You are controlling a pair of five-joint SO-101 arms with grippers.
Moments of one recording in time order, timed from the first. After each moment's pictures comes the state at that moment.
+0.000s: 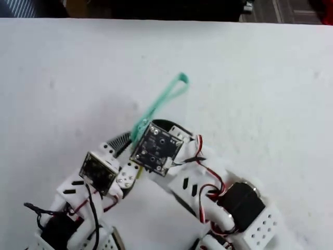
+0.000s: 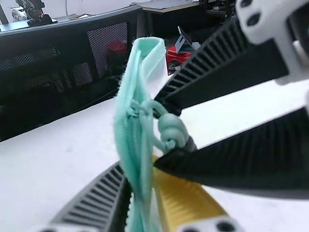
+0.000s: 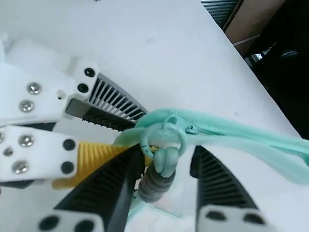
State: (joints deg) left arm 29.8 -104.7 76.4 50.7 -3.1; right arm -47.2 -57.9 32.9 68.2 25.7
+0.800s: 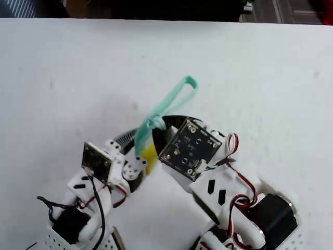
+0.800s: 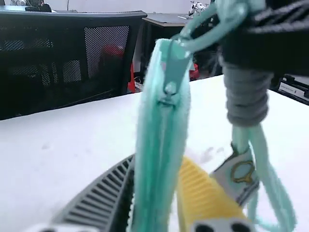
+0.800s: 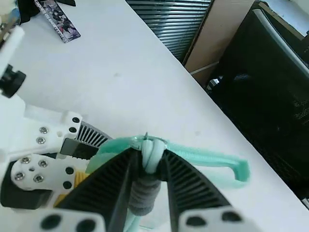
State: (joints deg) left arm 29.9 -104.2 84.2 37.9 7.1; right arm -42.5 -59.9 15.6 74.5 26.0
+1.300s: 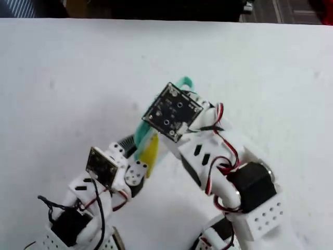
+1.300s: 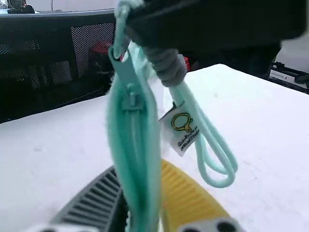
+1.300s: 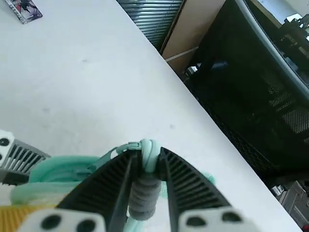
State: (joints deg) left arm 33.6 -104.7 82.5 42.7 4.4; right arm -34.2 -48.4 14.5 65.8 31.5
